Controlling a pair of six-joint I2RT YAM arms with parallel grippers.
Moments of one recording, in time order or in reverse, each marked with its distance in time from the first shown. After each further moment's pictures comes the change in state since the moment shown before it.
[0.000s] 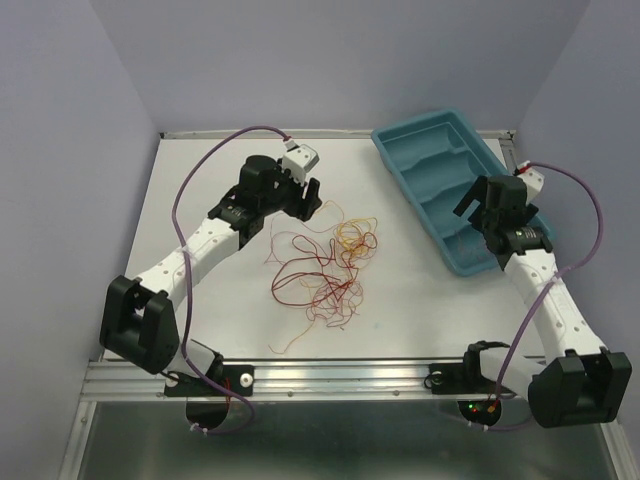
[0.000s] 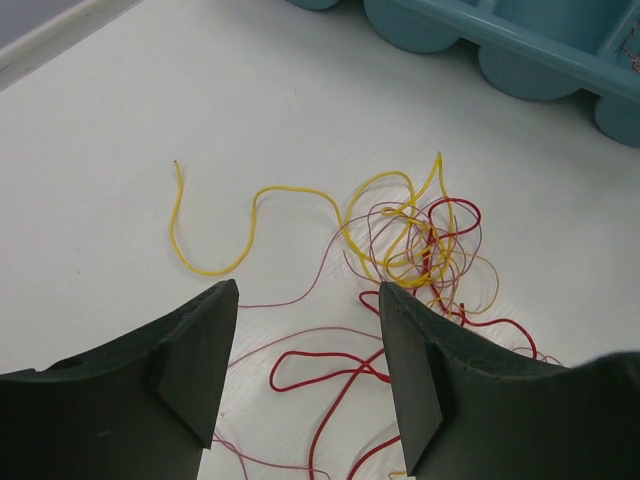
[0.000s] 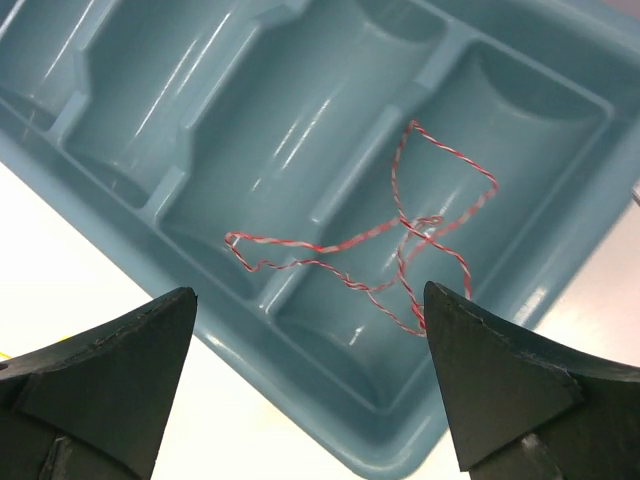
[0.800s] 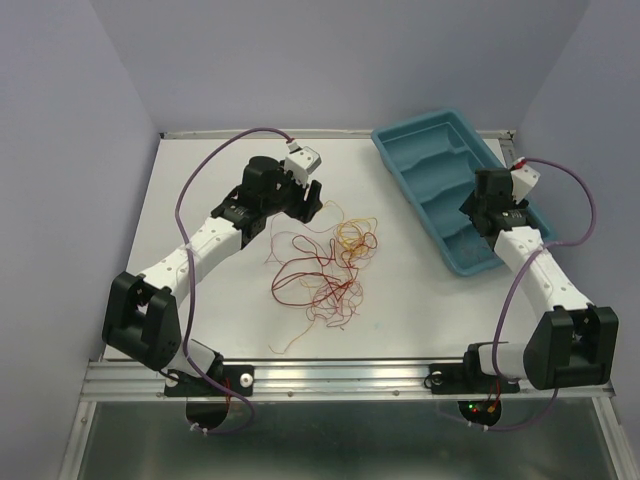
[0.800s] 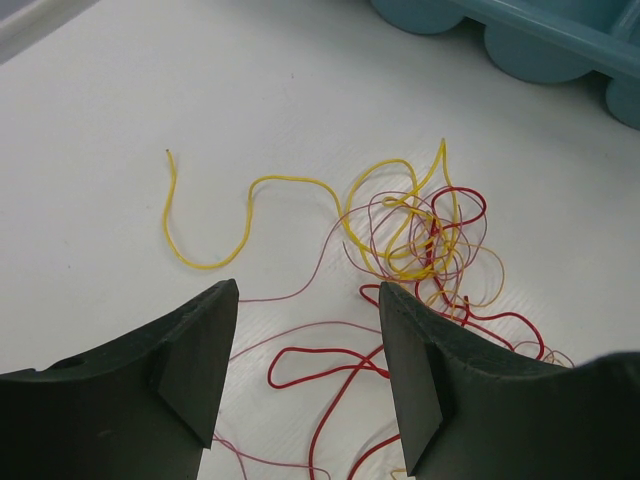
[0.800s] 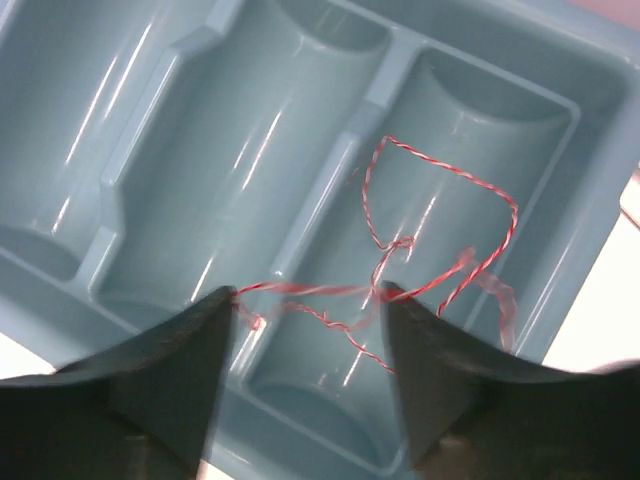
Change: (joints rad) left arm -0.007 0.026 0.000 -0.005 -0.005 0.011; right arm 0.000 0.234 0.064 0.047 0.133 0.066
